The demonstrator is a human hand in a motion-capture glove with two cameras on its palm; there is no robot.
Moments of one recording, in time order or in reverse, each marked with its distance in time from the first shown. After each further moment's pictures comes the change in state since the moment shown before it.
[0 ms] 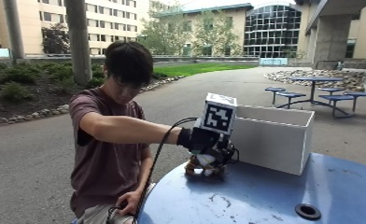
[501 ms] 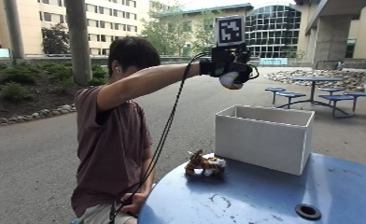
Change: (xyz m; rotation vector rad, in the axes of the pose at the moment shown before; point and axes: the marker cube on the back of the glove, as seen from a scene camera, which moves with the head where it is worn) arm -0.146 0.006 -0.216 0.257 0.046 -0.055
